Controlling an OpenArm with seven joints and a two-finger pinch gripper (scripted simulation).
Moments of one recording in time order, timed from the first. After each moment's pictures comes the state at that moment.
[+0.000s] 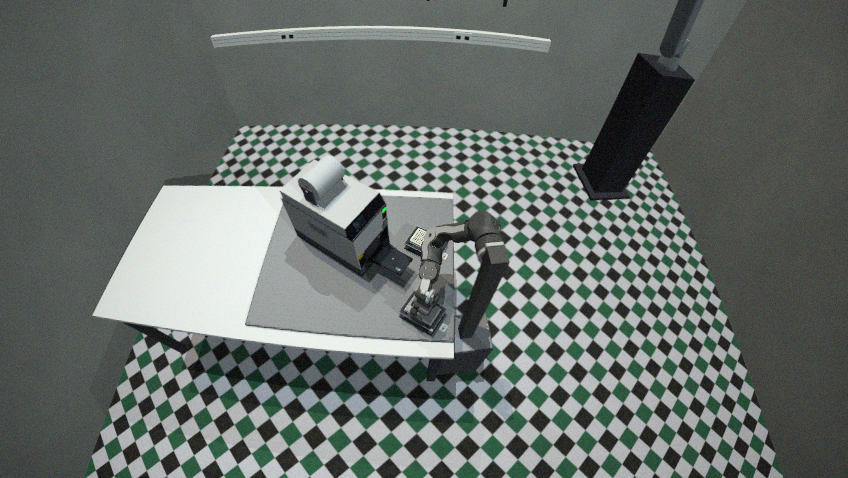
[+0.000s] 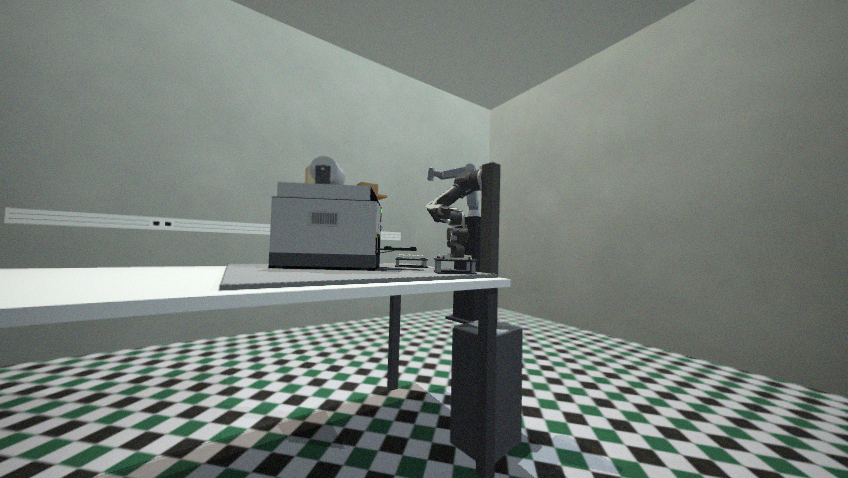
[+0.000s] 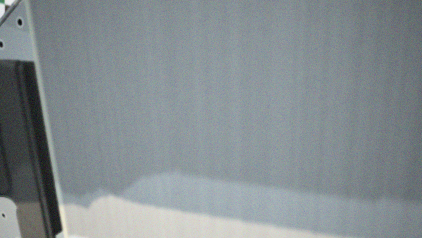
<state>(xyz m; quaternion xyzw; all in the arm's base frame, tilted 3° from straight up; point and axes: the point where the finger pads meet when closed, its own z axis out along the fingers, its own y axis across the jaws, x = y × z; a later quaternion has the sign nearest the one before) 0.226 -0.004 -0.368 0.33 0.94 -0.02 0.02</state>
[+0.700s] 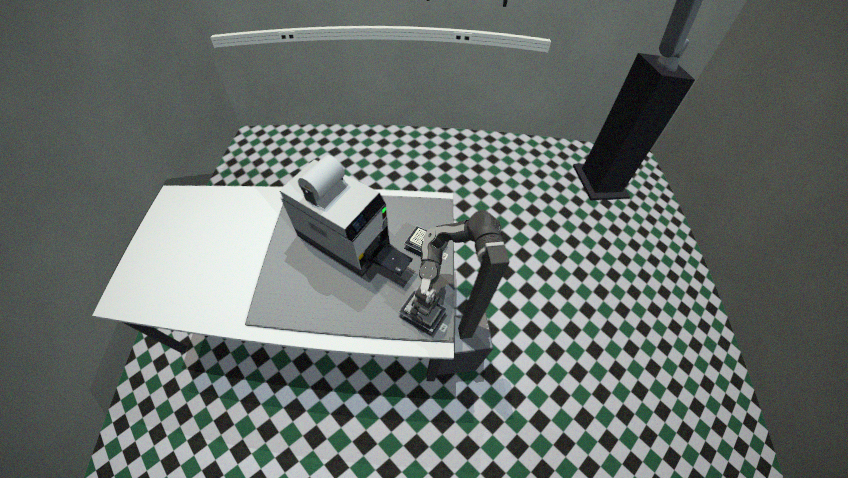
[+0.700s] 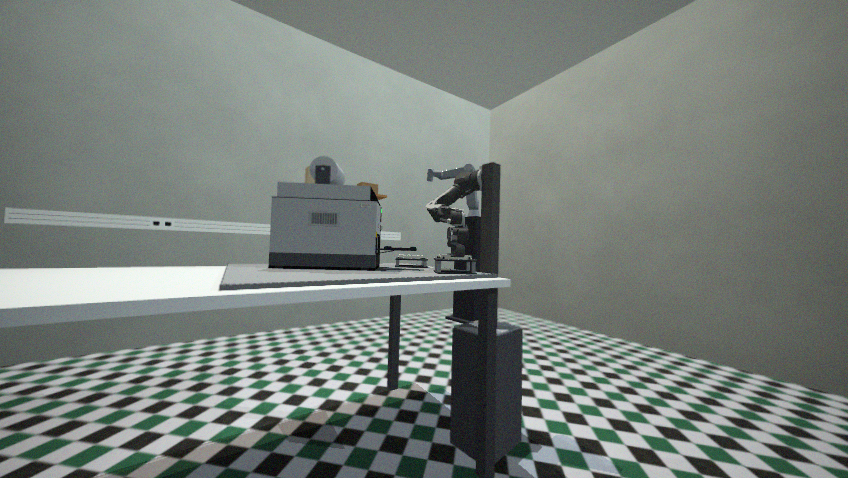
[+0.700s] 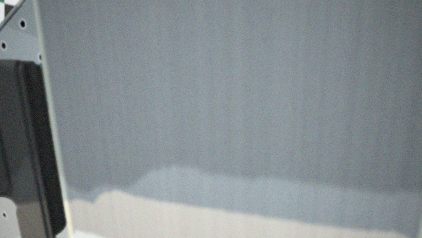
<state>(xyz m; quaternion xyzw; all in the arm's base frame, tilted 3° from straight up) 0.225 -0.003 -0.366 0.33 0.95 -0.02 0.02</state>
